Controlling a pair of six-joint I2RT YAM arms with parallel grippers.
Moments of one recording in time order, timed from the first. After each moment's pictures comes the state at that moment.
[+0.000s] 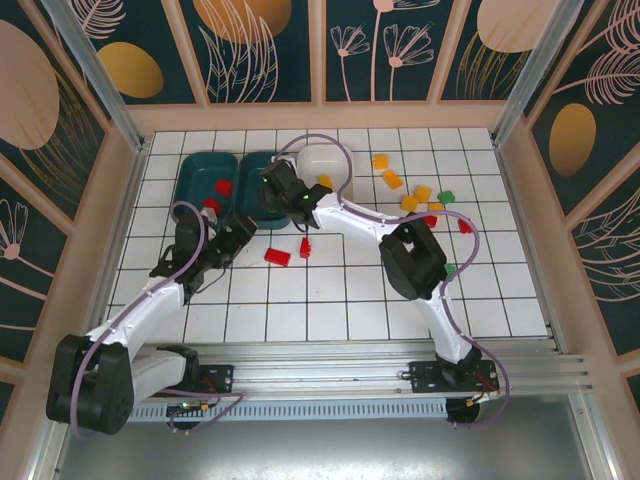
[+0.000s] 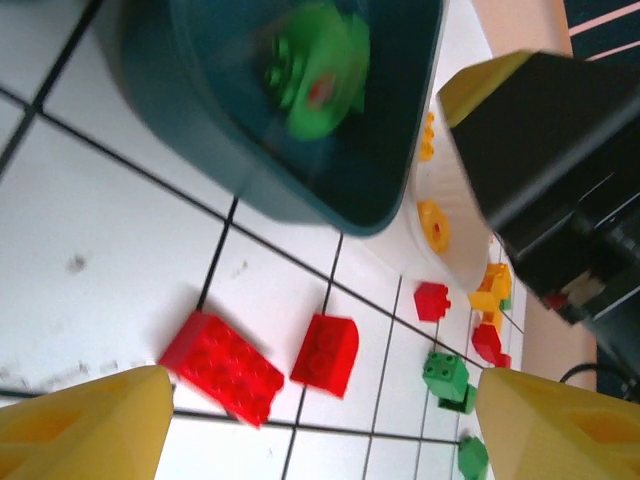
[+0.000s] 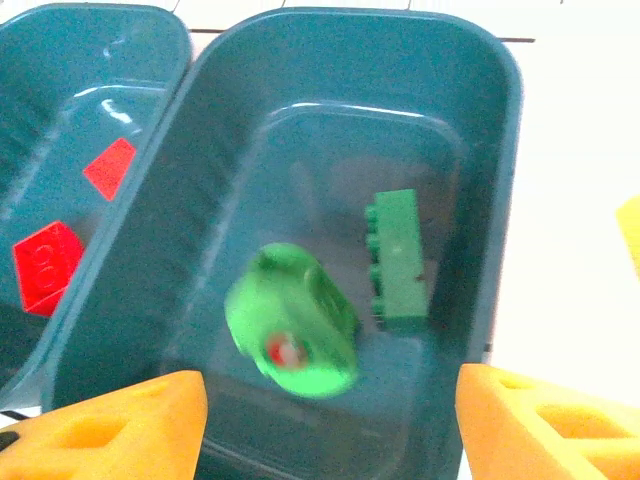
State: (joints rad) left arm -0.25 1.11 0.51 0.00 0.30 -1.08; right arm 0.85 2.20 1.83 -0.34 0.30 0.49
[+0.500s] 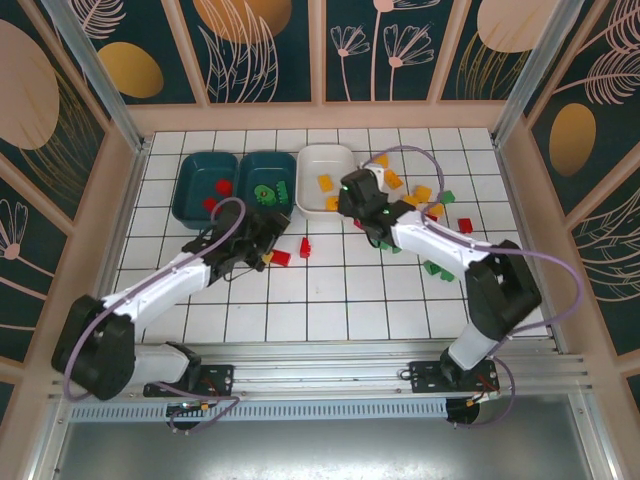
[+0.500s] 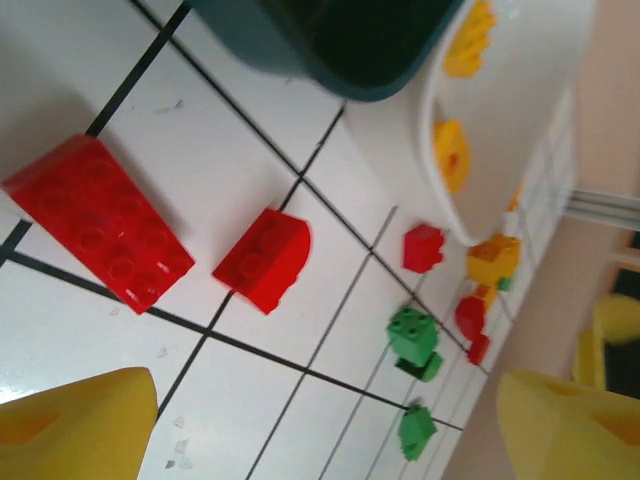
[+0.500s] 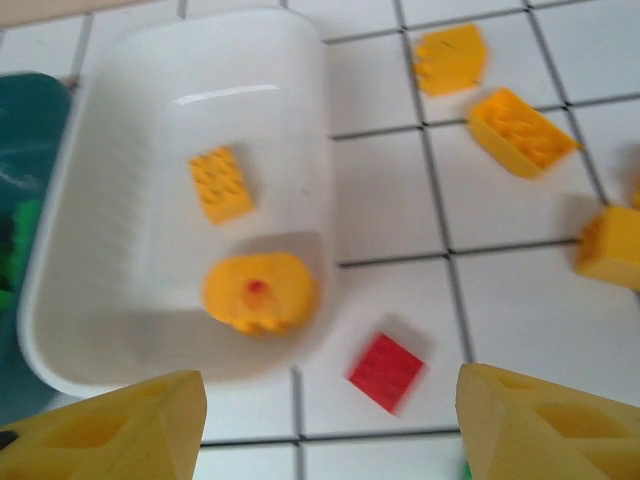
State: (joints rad) left arm -0.52 1.35 0.78 -0.22 0.16 -1.42; right arm 0.66 1.60 1.11 -0.27 0.42 0.55
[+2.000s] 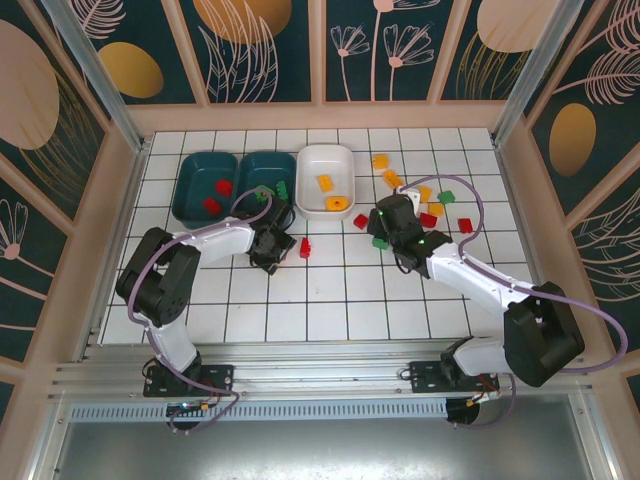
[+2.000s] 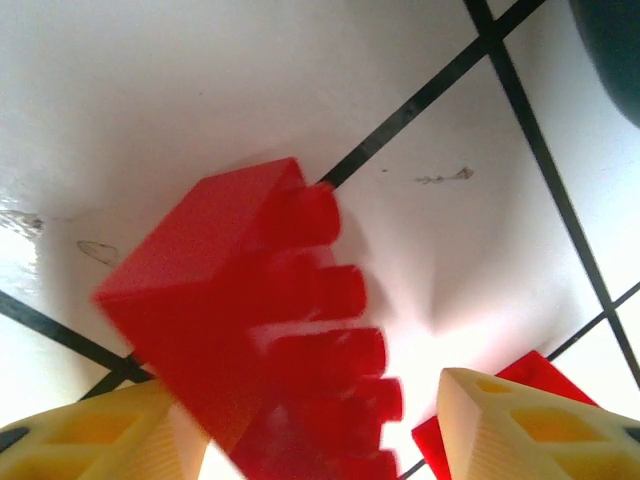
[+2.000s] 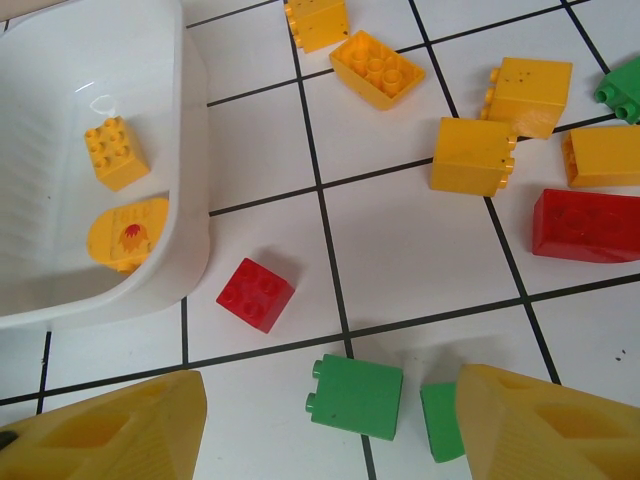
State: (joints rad) left arm -0.55 1.79 1.06 -0.51 0.05 -1.48; right arm 0.58 1.33 0.82 -0.23 0.40 0.59
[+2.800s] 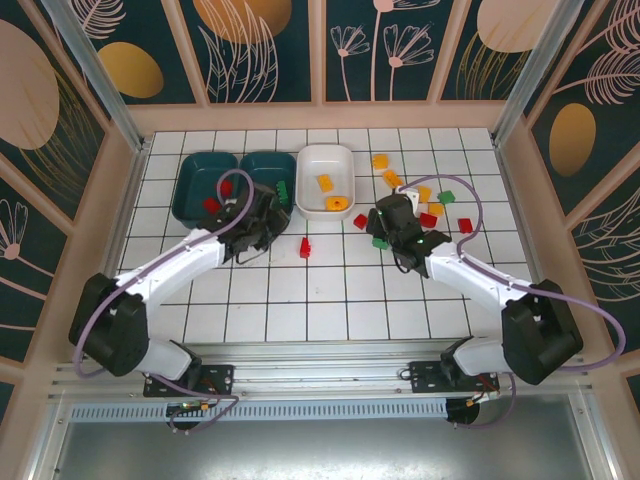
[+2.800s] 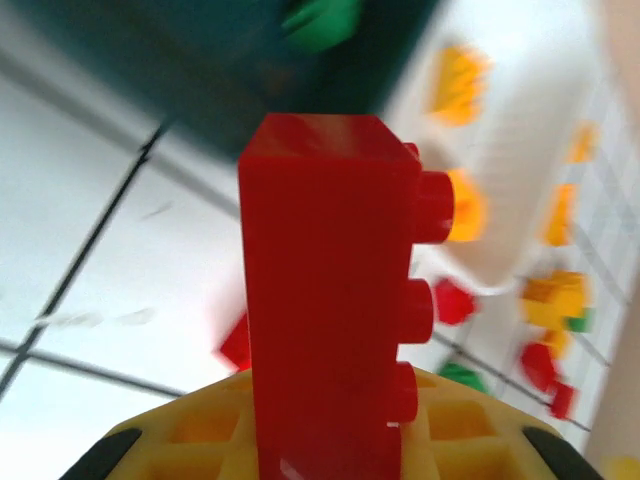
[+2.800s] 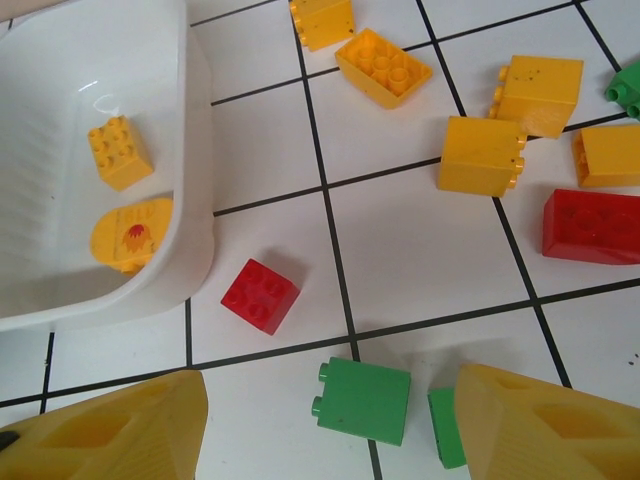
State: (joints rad) left arm -0.56 1.44 1.05 -0.40 -0.05 -1.23; right arm 0.58 1.34 0.82 -0.21 0.39 0.59
